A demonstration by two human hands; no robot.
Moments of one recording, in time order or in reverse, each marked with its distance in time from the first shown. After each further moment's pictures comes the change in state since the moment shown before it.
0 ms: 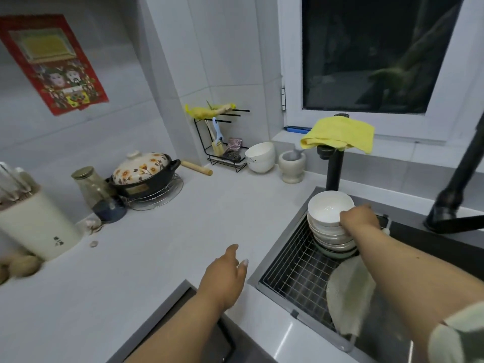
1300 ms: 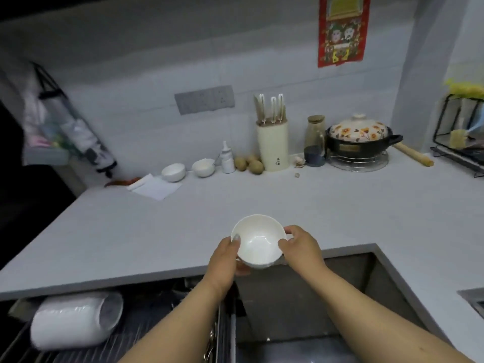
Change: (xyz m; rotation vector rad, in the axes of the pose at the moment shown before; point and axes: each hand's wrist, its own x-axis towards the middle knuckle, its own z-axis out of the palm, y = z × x) left_hand -0.308 -0.177 -0.122 -0.959 0.749 -0.784; right_hand -0.473 -0.070 0.197 0.082 -0.975 -0.938
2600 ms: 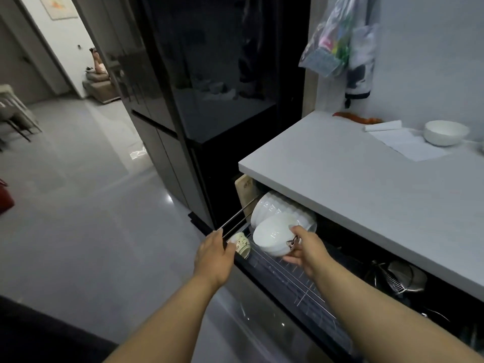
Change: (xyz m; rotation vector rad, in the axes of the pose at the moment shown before) left_hand -0.161 -0.209 -0.497 0.564 0.775 -0.365; right_hand -0.145 -0.136 0.529 0.358 -0.883 0.353
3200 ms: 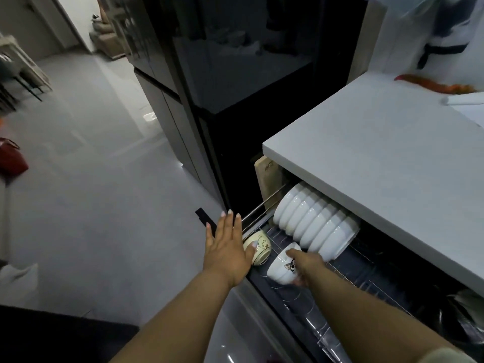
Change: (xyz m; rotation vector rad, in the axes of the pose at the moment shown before) left_hand 0.124 -0.046 0.033 0.513 -0.072 0.106; right_hand 0.181 0.080 0.059 -0.169 0.251 0.358
